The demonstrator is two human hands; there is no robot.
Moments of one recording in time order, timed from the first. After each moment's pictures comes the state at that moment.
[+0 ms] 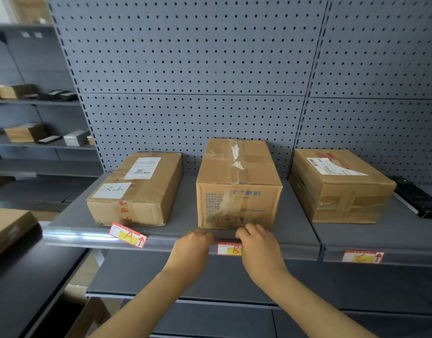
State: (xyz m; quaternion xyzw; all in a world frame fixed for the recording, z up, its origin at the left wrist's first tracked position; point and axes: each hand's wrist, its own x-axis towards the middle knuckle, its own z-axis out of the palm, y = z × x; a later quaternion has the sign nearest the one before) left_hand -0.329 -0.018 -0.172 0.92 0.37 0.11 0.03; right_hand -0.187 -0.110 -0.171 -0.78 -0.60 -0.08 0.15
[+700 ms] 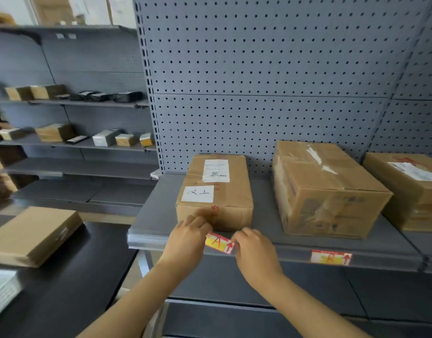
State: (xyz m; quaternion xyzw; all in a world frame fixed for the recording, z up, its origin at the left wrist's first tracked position) left_hand -0.515 0.106 -0.158 0.93 0.32 0.18 -0.05; right_hand -0.371 0.009 -0.173 -0.77 -0.61 -0.04 0.21
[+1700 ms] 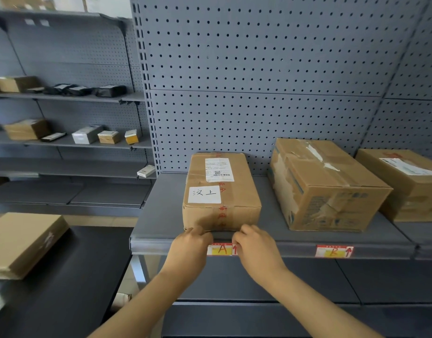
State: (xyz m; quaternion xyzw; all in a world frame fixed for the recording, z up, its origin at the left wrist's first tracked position) left_hand -0.532 0.125 -0.184 0.93 0.33 0.14 0.03; right_hand -0.392 0.026 -0.165 -0.78 -0.62 -0.05 0.11
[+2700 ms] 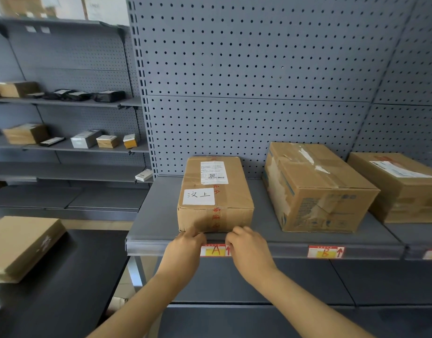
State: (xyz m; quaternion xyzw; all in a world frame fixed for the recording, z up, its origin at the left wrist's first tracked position) left_hand -0.531 0.119 -0.183 0.92 0.36 0.14 0.03; right_hand -0.392 0.025 -0.166 -0.77 -0.62 -0.06 0.13
